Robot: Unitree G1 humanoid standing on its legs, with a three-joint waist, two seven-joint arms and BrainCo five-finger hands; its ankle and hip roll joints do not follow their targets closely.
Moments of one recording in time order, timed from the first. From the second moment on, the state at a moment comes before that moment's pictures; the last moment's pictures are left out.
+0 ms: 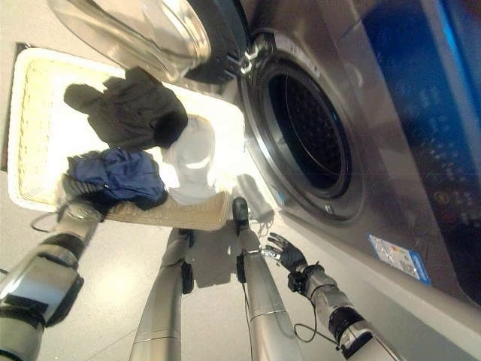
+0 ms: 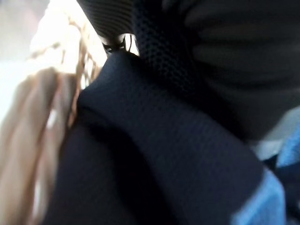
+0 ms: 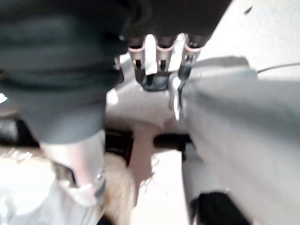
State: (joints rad) left arm -0.85 0.59 -0.40 1.22 -0.34 -0.14 0.57; right arm -0.44 -0.31 0.49 0.83 0.75 -0.13 0.25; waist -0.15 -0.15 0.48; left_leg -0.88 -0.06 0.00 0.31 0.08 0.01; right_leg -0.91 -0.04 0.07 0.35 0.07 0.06
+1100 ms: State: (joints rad) left arm -0.37 0.53 -0.31 0.31 -0.25 -0.46 0.26; right arm -0.41 -0.41 0.43 0.20 0.47 -0.15 0.09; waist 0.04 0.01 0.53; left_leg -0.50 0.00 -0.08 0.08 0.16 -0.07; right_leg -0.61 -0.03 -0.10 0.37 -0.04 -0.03
